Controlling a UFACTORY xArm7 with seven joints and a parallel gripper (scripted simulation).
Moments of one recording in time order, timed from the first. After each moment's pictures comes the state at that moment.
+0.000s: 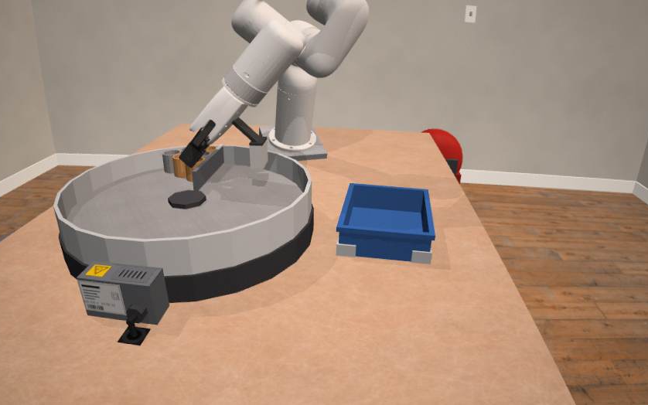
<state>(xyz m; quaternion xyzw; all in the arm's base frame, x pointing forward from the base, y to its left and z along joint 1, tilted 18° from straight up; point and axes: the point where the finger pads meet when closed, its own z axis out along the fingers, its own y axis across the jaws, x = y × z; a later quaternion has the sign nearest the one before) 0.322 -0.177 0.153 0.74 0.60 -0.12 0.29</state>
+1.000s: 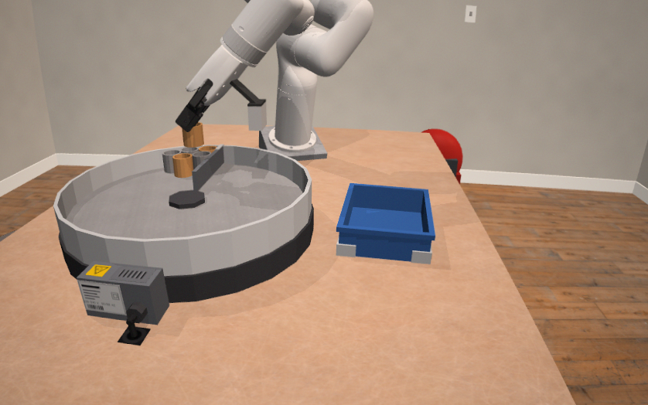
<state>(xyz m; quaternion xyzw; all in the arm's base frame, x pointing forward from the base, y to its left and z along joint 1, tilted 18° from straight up) 0.302 -0.184 0.217 0.74 0.60 -0.12 0.29</state>
